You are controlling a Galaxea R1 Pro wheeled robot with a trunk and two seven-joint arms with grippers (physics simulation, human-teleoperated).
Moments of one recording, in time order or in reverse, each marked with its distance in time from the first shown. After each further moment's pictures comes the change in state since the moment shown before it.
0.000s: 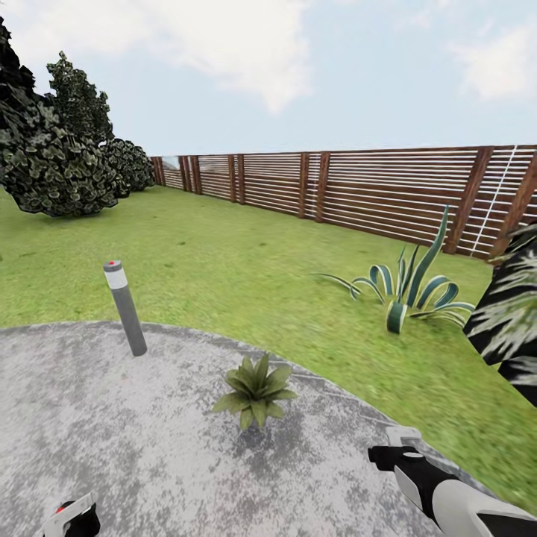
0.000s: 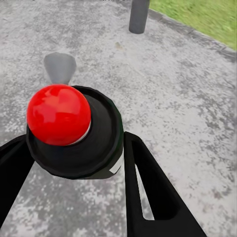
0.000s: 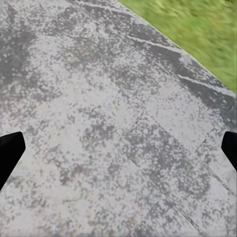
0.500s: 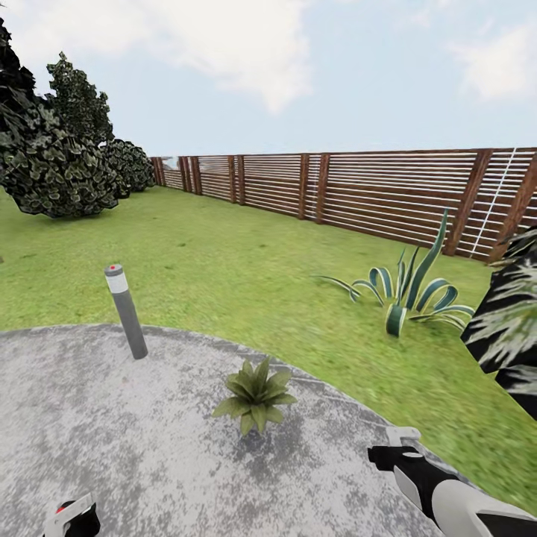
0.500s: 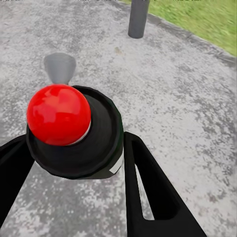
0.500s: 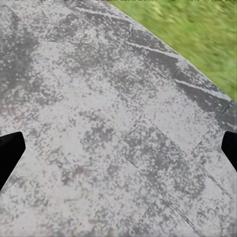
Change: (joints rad) left arm 0.000 0.000 0.000 0.000 0.000 0.000 0.000; right arm 0.000 0.002 0.001 0.000 0.000 0.000 -0.001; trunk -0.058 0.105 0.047
